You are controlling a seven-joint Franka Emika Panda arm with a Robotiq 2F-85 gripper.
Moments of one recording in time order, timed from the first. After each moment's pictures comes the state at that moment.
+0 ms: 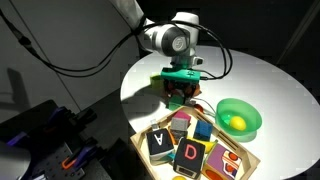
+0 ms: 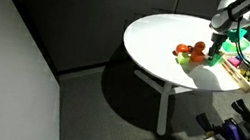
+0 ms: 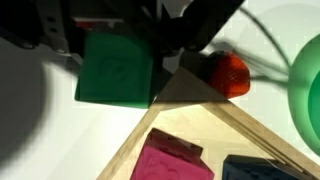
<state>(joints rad) -0.22 0.73 -0.08 -1.80 -0.15 2.36 -0.54</state>
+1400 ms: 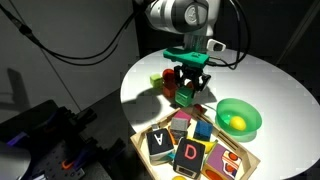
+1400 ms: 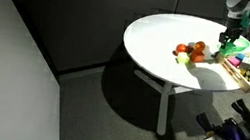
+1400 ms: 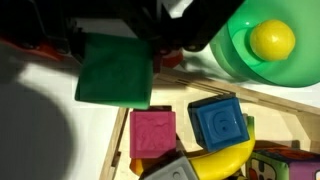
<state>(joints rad) -0.25 0.60 -0.13 -1.78 -0.09 2.20 -0.28</state>
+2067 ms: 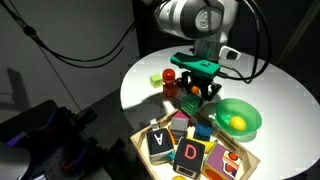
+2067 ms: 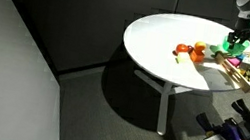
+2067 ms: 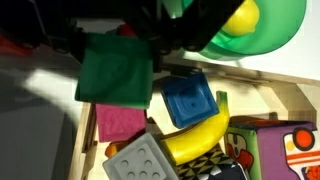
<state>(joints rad) -0.32 0.60 -0.14 -1.78 -0.07 2.20 -0.28</state>
